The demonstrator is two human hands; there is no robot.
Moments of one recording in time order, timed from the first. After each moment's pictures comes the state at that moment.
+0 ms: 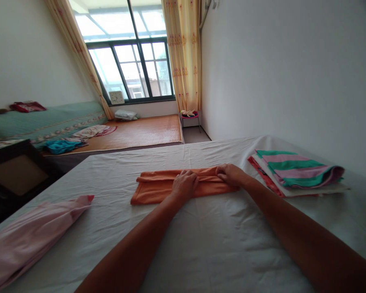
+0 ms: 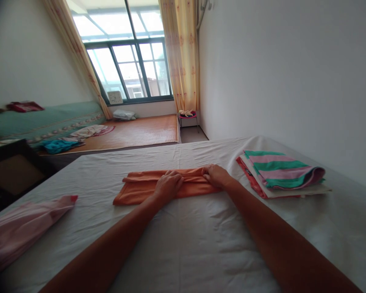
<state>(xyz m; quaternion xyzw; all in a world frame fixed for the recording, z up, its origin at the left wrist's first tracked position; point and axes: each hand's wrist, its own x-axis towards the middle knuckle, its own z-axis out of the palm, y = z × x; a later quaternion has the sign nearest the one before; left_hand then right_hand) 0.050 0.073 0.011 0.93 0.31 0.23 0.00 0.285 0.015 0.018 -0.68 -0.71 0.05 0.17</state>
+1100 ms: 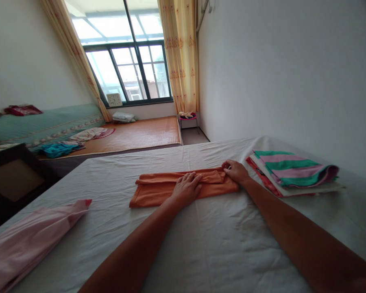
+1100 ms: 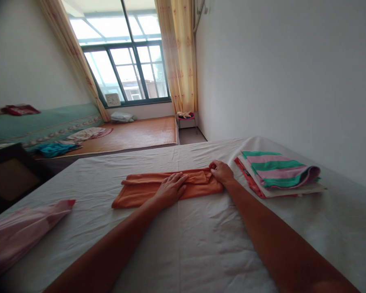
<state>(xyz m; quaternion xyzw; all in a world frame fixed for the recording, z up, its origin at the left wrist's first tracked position) 0.049 0.077 -0.006 0.94 0.31 0.12 0.02 0.320 0.024 -0.007 -0.77 -0.56 0.02 0.30</state>
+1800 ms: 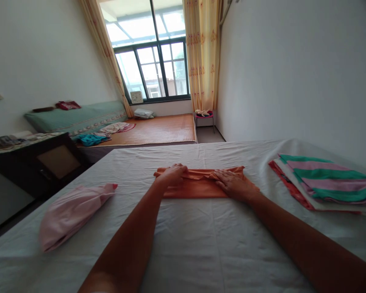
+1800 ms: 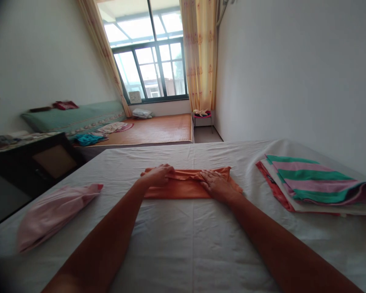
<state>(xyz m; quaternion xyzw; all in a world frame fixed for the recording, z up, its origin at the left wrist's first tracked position) -0.034 0.139 0.043 0.93 0.36 -0.01 0.04 0.233 0.020 -0.011 -0.60 -0.78 0.01 0.17</state>
